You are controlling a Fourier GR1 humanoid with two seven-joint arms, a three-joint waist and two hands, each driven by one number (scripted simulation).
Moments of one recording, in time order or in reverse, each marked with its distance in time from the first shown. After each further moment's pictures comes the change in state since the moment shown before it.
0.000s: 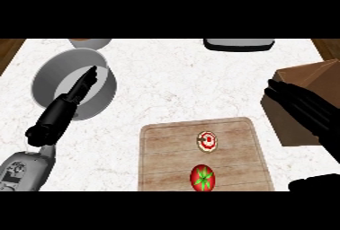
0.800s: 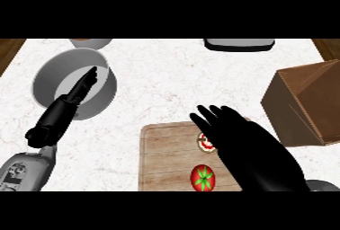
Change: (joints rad) left arm 0.008 -0.022 0.021 -0.006 -0.024 -0.022 -0.006; right arm -0.331 0.293 0.434 0.059 0.056 0.239 0.607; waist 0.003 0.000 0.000
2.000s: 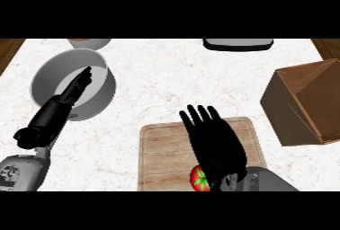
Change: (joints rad) left arm 0.020 -0.020 0.066 -0.025 -0.022 -0.062 0.019; right arm 0.031 0.202 0.094 0.265 0.330 0.046 -0.016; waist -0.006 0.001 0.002
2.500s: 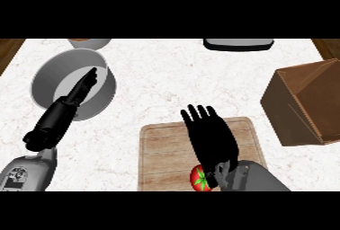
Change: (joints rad) left arm 0.006 -0.057 0.006 -0.028 -0.053 -0.007 0.016; right arm 0.051 0.076 -0.054 0.112 0.127 0.017 -0.106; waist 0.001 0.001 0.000
